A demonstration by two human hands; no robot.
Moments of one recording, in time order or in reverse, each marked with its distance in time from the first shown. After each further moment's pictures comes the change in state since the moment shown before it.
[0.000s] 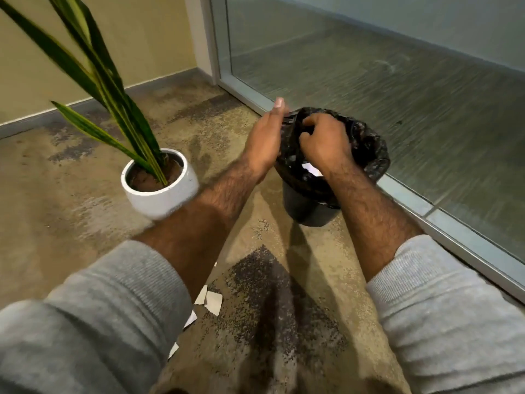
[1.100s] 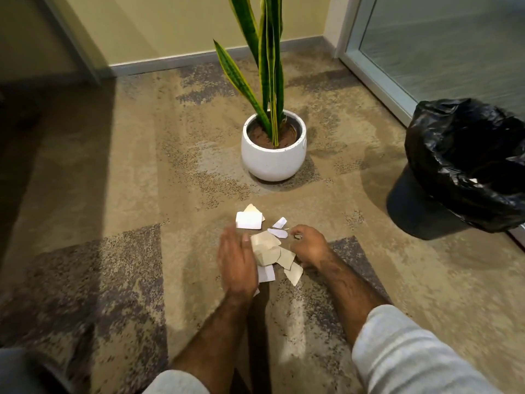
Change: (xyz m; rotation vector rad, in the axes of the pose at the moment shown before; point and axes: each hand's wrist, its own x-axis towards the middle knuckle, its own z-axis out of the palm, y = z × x) left_hand -0.254 -0.257 -0.139 0.446 0.719 -0.420; right_hand -0.196 0.002 0.257 0.020 -0.826 0.136
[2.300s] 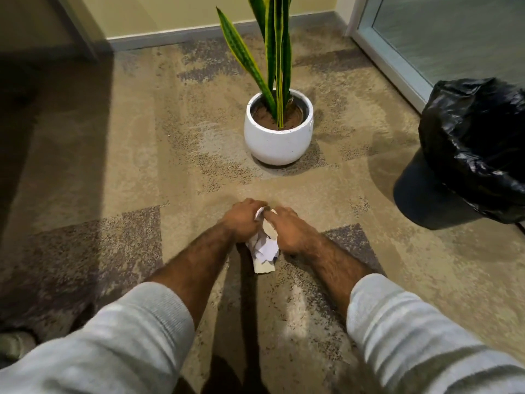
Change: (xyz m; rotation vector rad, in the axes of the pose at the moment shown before) left_hand 0.092 0.019 -0.013 0.506 -0.683 0.258; right_hand 0.002 -0.023 0.019 -0.523 -0.244 -0.570
